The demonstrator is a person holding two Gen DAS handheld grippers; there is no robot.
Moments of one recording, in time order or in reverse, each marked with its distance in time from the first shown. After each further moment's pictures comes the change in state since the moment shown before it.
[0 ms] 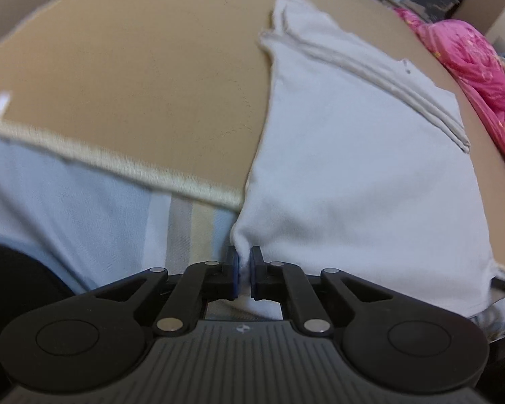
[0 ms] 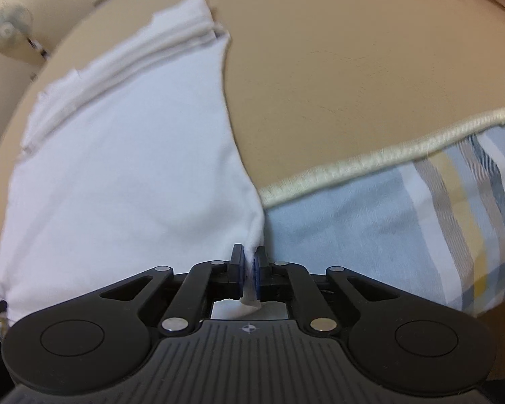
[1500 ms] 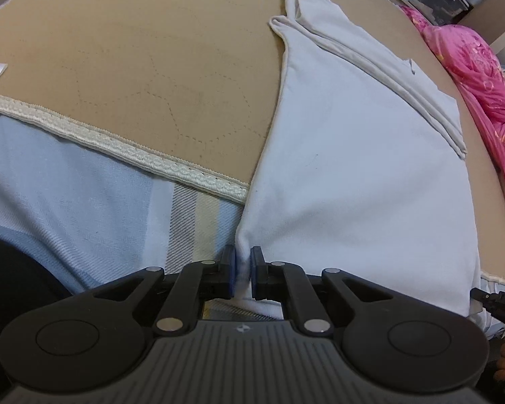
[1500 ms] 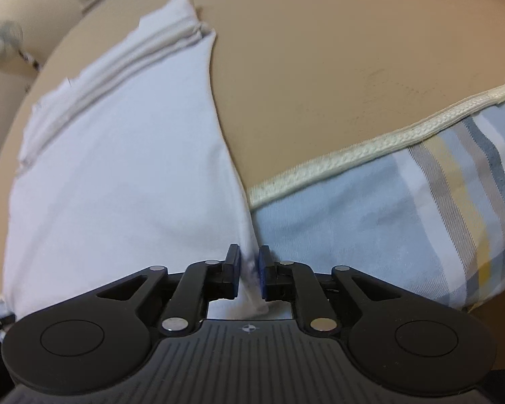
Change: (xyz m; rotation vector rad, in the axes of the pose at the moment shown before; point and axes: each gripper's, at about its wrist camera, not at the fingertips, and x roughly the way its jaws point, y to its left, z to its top) left arm 0.010 0.016 0.004 -0.087 0.098 -0.064; right arm 0.007 -0.006 0.000 0.043 0.044 -0.018
